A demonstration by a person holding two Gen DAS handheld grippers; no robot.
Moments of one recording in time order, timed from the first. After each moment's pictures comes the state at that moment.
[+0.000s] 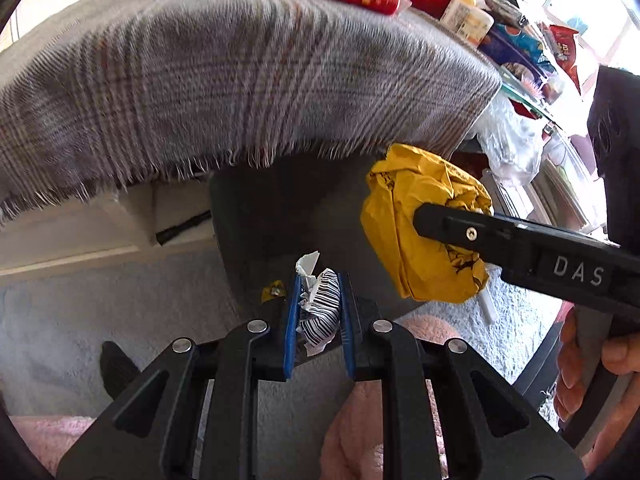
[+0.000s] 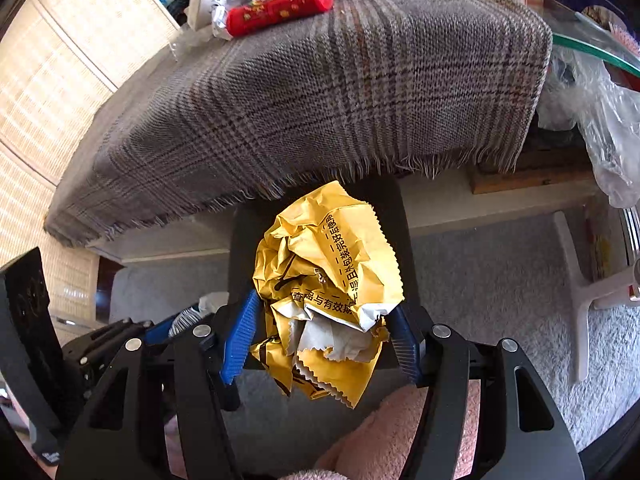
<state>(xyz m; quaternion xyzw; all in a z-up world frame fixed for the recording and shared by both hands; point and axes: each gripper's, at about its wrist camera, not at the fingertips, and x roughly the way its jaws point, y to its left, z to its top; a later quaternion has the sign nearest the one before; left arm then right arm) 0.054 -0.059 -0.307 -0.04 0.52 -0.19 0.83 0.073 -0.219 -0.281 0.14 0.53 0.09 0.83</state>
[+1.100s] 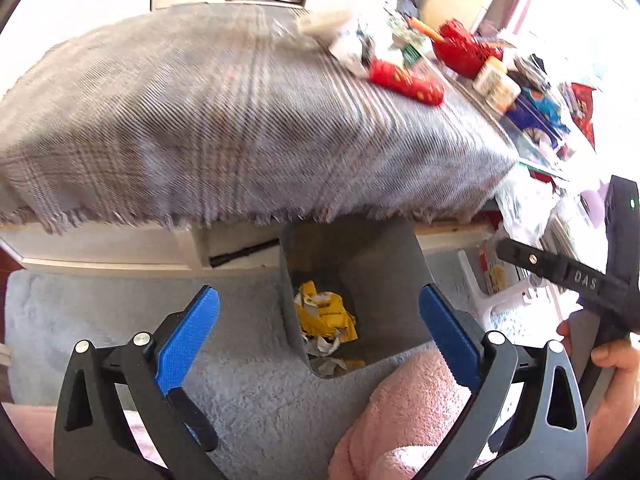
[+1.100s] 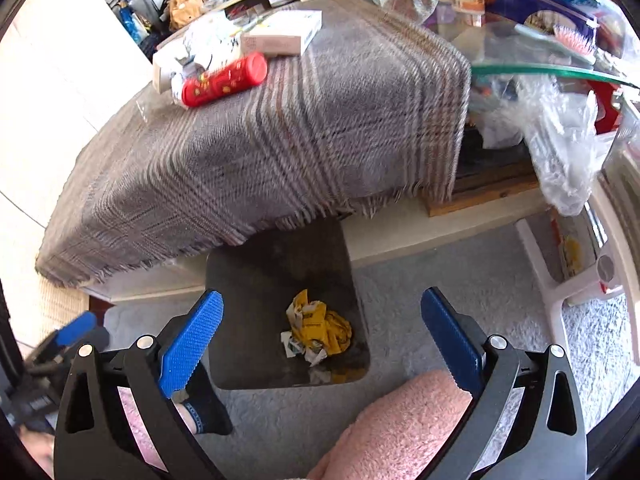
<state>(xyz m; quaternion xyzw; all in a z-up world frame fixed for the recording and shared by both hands) 0.053 0.003 -0.235 -0.07 0.47 -0.12 0.87 0.062 -0.267 -0.240 0.16 0.49 0.03 0.86</state>
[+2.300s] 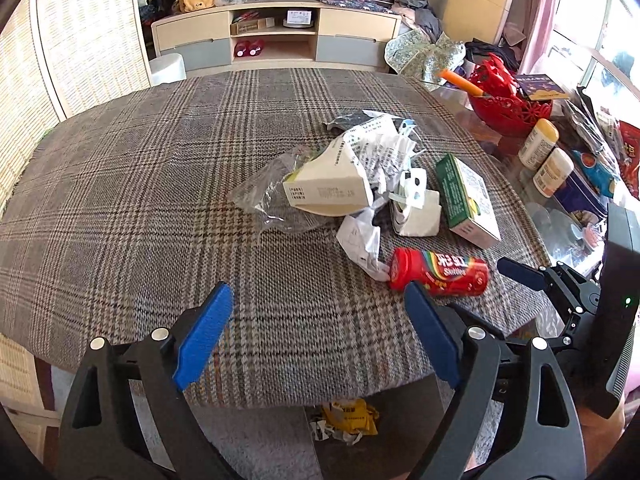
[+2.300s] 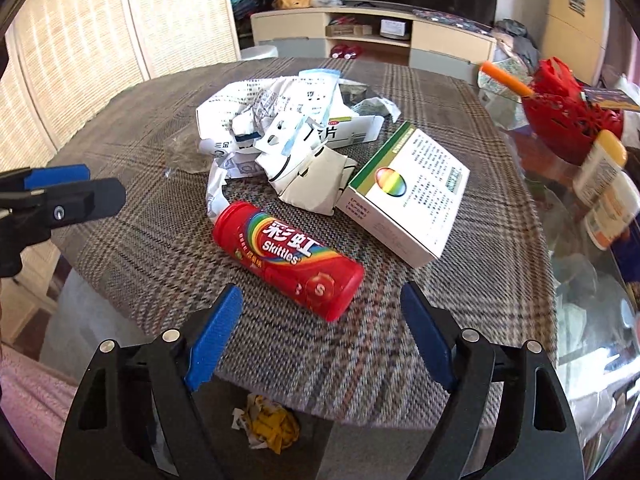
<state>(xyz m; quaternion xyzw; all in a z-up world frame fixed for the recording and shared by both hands) 0.234 -0.040 -0.154 -0.01 0.46 -0.07 0.88 0.228 -0.211 -0.195 -0.05 0.44 0.16 0.88</state>
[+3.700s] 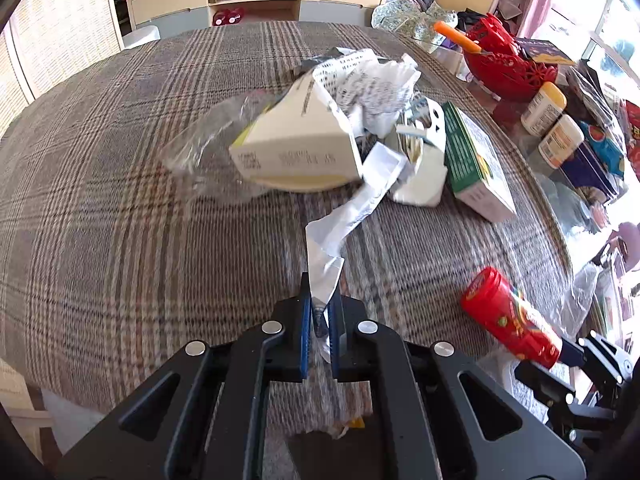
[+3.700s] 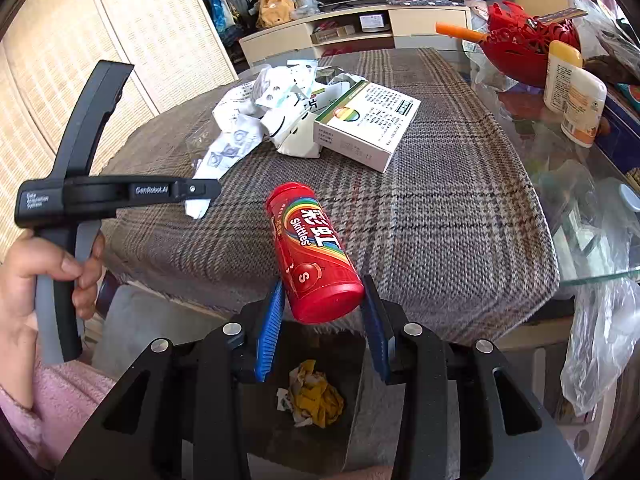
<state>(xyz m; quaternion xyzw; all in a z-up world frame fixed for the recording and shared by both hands) 0.248 -0.069 -0.206 -0.01 0.51 -0.10 0.85 0.149 -0.258 -0.200 0.07 0.43 0.17 0.88</state>
